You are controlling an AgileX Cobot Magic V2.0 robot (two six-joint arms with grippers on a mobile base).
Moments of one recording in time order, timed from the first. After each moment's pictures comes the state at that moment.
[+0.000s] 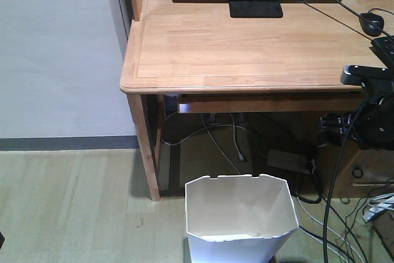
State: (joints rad) left arm 0.01 -0.01 0.03 0.04 0.34 -0.10; right arm -0.06 1.53 -0.82 0.18 0.68 -0.14
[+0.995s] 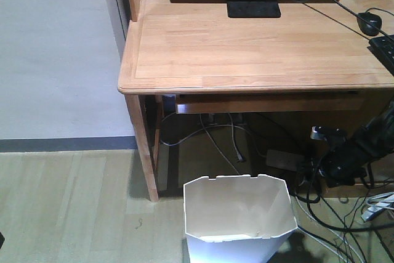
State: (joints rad) left arm 0.01 -0.01 0.03 0.04 0.34 -0.10; right arm -0.20 2.45 -1.08 0.64 0.33 -0.81
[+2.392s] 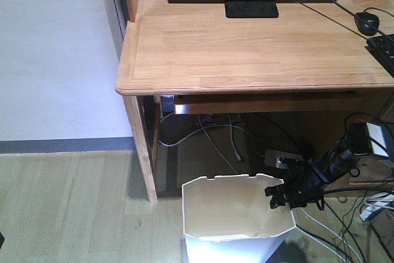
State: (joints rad) left arm 0.01 -0.01 0.03 0.04 0.34 -0.10; right arm -0.11 3.06 -1.61 0.84 0.43 -0.98
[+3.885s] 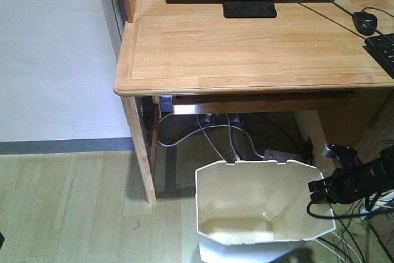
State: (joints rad) left arm 0.01 -0.01 0.03 0.04 0.34 -0.10; right arm -0.36 2.44 -0.91 1.20 0.46 -1.61
